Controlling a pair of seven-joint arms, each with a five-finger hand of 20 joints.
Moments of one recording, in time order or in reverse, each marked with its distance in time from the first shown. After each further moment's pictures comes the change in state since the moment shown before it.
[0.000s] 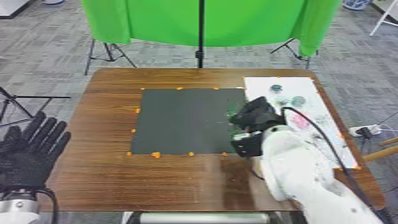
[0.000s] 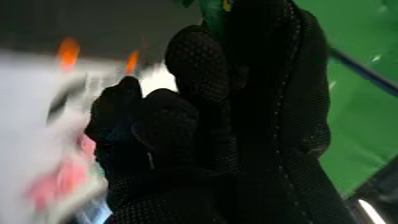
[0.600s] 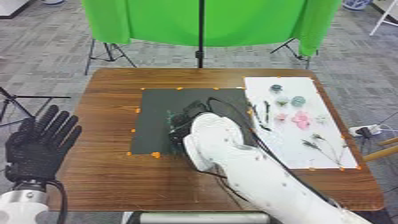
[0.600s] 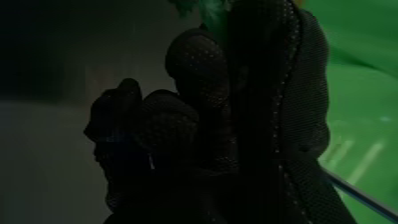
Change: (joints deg) left arm -3.5 3.6 2.9 0.5 -0.3 0.9 -0.5; right arm 22.0 -21.0 -18.7 25.4 7.1 3.8 9.7
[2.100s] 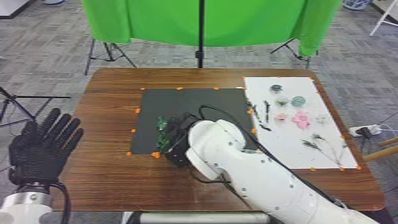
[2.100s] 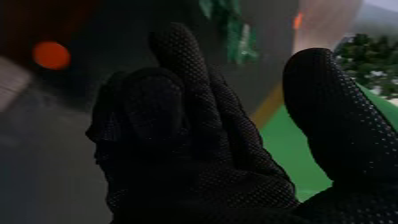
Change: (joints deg) left arm -0.1 -1.1 1.5 0.0 -0.1 0.6 1.0; right arm -0.7 4.1 -2.3 -4.8 5.0 -13.7 -0.8
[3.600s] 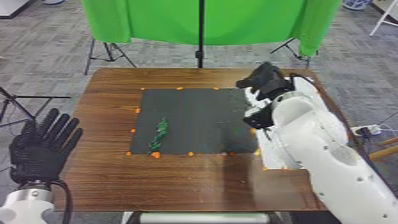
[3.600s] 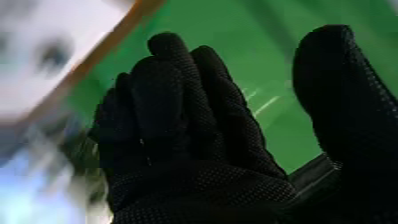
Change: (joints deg) left arm -2.3 -1.7 0.2 1.1 -0.5 1.5 -0.8; right arm -14.2 20.2 27.8 -17.6 -21.1 -9.0 -14.4
